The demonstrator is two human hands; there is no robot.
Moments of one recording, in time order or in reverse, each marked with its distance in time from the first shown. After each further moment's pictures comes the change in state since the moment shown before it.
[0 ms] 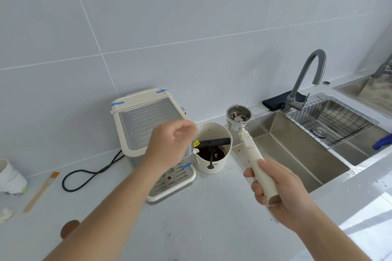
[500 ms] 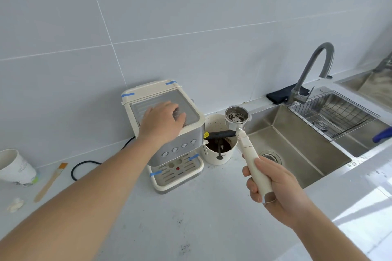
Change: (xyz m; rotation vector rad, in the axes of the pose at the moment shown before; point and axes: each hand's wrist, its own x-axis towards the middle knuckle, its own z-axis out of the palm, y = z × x) left_hand 0.050 -0.058 -0.037 0.684 0.046 0.061; right_hand -0.010 0.024 0.038 0.017 -0.025 0.039
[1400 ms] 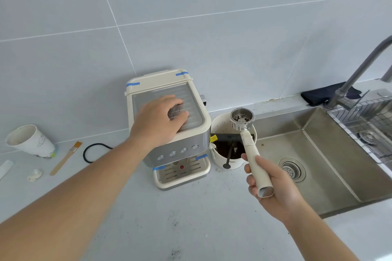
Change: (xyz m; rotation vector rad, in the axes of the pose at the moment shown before) left_hand 0.004 -0.002 0.003 -0.048 0.009 -0.162; right_hand 0.102 0.003 -0.039 0.143 -0.095 0.248
